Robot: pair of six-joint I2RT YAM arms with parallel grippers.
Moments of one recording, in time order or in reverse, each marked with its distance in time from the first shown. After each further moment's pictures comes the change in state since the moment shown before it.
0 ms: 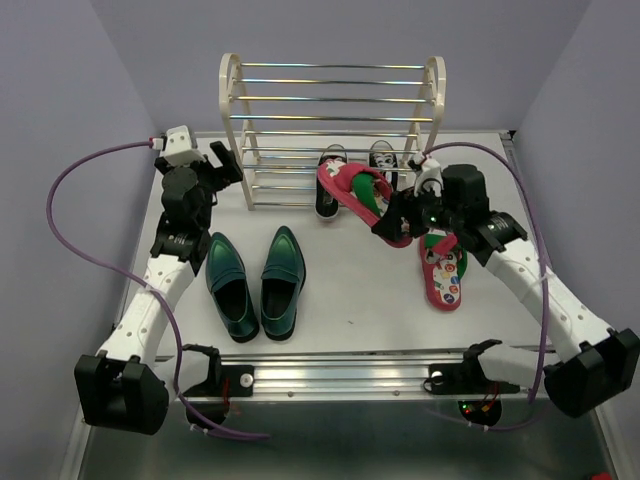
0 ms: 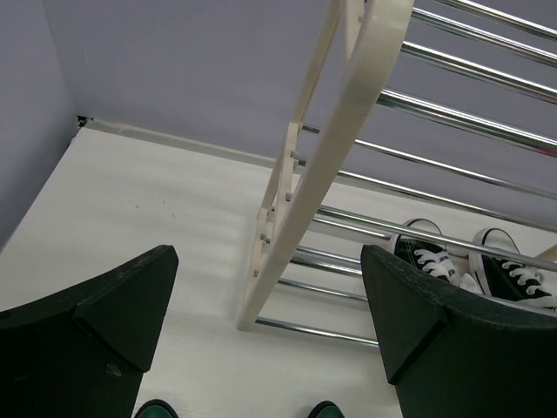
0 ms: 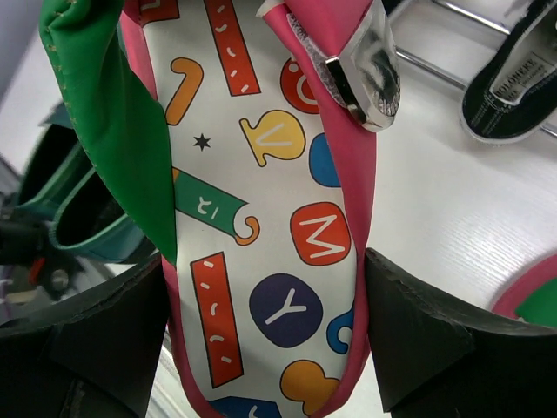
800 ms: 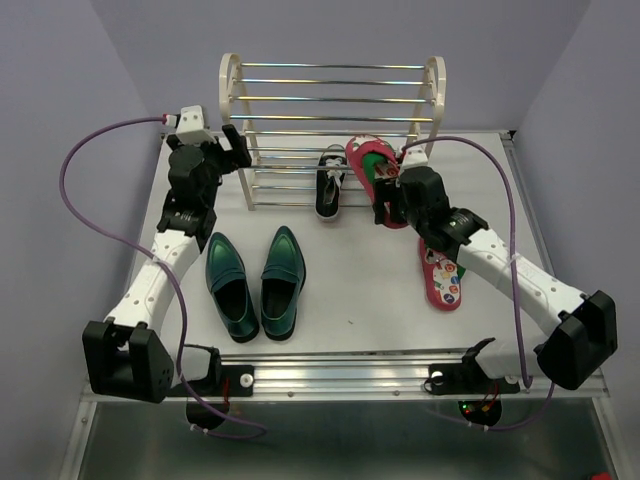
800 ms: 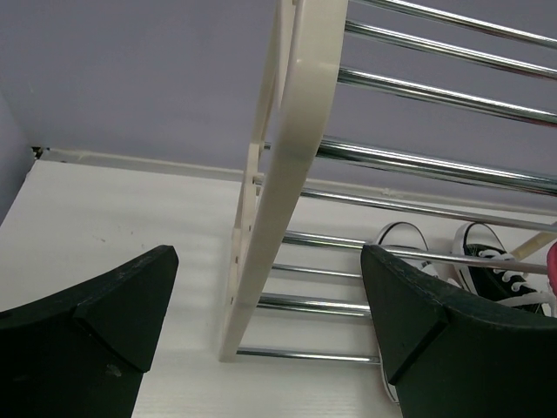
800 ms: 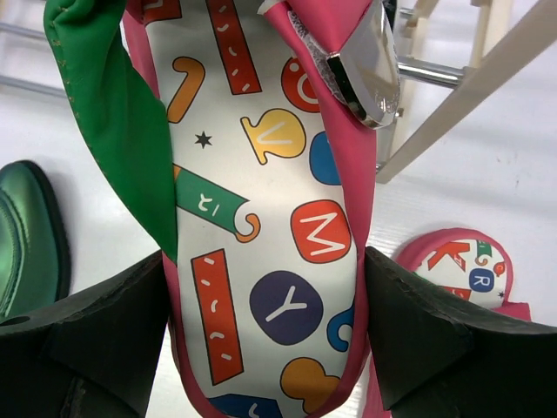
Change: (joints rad) left arm 0.000 0.159 0.138 0.026 0.097 0.038; right arm 0.229 0.172 0.026 0.142 0.759 0.026
